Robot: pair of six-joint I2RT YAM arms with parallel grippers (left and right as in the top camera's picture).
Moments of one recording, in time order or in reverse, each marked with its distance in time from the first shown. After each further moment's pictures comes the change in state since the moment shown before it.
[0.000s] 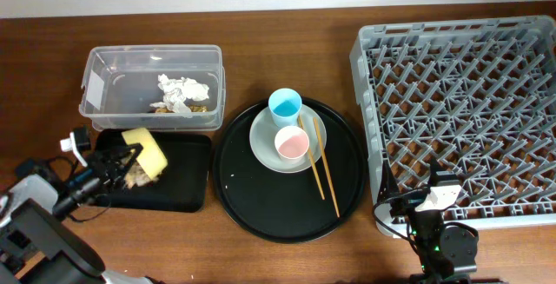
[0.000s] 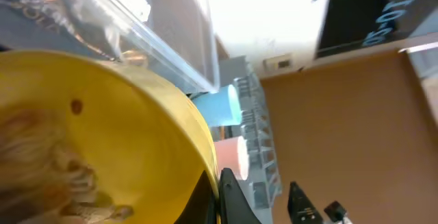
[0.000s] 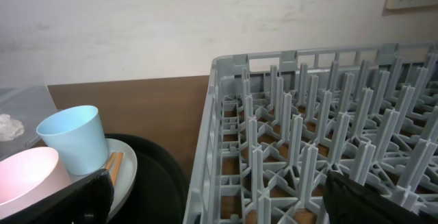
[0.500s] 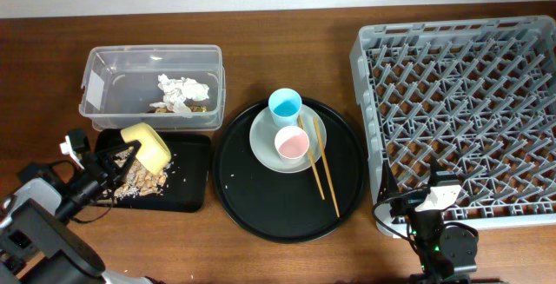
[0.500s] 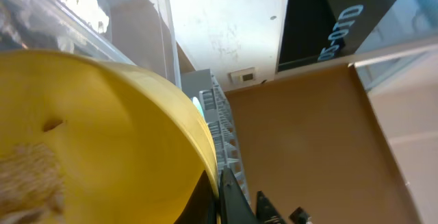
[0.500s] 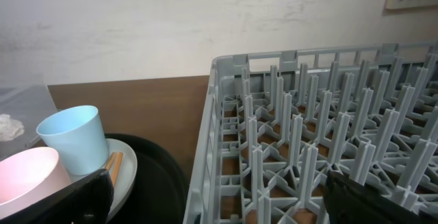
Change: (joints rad) left arm 0.006 0.000 -0.041 0.036 0.155 -0.060; right arm 0.000 0.000 0.000 0.000 0.000 0.000
